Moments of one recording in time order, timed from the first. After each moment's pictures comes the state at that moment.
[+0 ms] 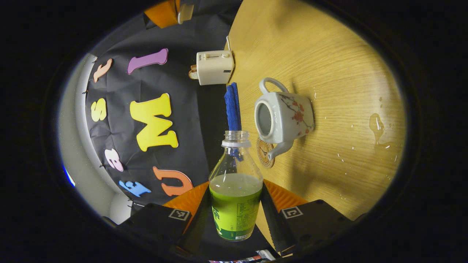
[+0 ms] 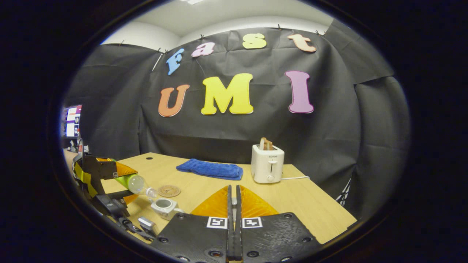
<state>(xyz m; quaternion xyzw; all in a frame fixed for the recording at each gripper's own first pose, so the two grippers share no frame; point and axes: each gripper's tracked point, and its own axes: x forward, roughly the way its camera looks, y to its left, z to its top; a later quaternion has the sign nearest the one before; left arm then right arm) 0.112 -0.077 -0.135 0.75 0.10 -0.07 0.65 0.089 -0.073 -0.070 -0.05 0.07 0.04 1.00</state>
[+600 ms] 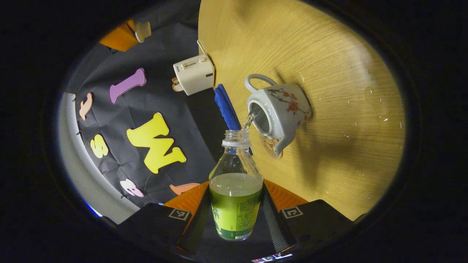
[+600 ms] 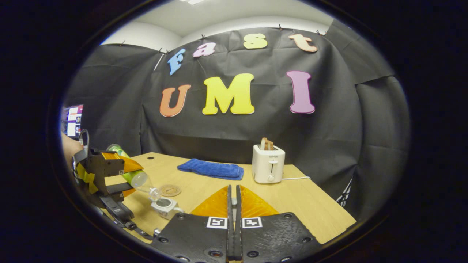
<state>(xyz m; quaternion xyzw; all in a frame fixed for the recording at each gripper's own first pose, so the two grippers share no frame) 0.117 -0.080 -0.114 0.84 0.09 -0.07 0.54 0.088 -0.073 -0.069 -0.05 0.07 0.05 1.00</state>
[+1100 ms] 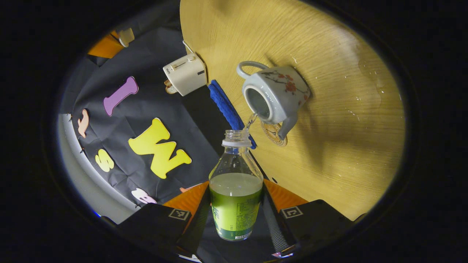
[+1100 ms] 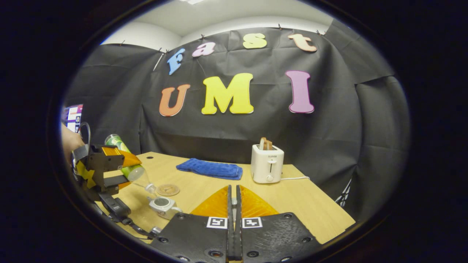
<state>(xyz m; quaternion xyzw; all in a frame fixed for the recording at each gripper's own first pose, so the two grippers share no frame) 0.122 -0.077 -0.097 0.87 0.09 -0.06 0.48 0.089 -0.078 -0.071 -0.05 0.07 0.04 1.00</state>
